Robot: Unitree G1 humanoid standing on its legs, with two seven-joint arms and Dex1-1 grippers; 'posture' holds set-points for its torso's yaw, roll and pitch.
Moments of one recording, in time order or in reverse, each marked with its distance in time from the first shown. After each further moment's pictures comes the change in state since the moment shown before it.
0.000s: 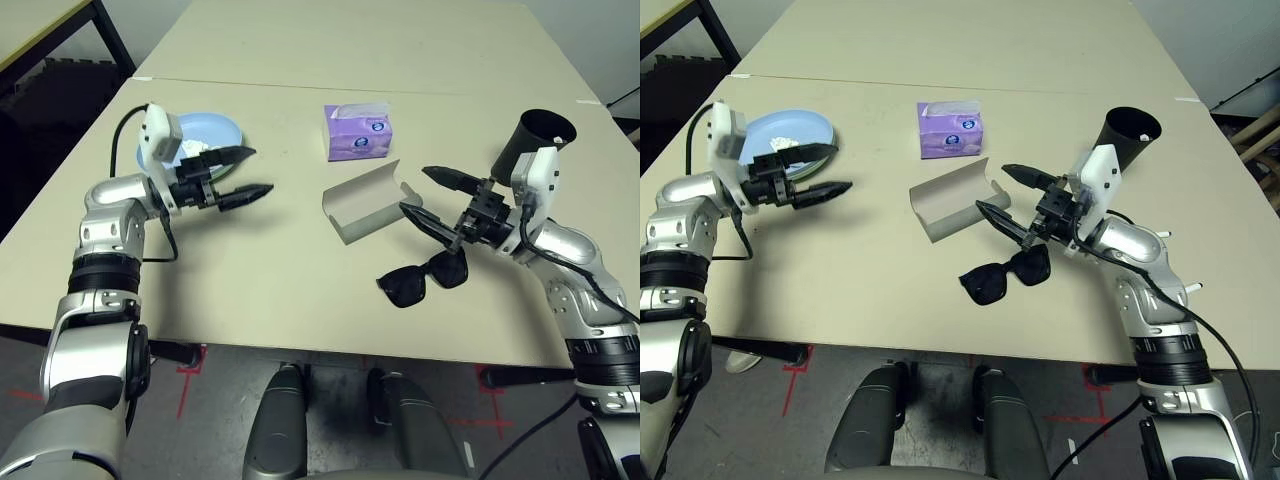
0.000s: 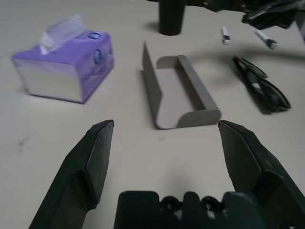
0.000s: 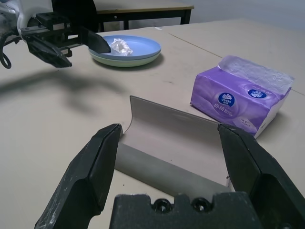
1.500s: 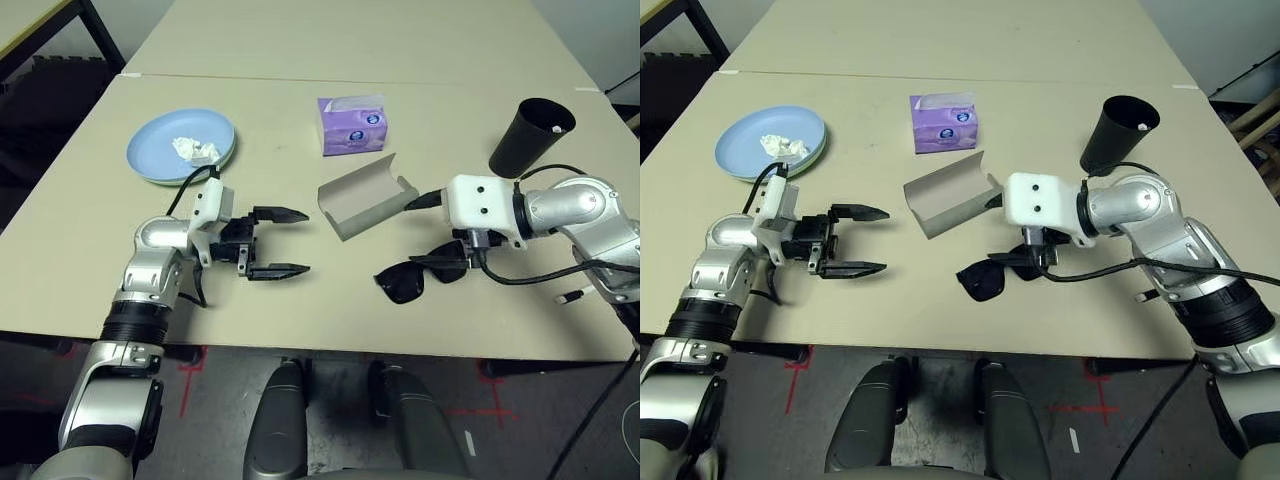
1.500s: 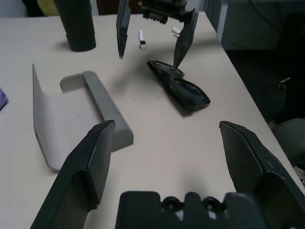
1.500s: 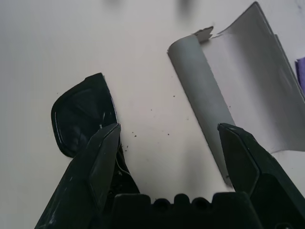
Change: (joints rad) left arm 0.210 -0.078 -0.096 -0.331 -0.084 -0.063 -0.052; right arm -0.294 -0.328 0.372 -0.092 -0.398 0.021 0.354
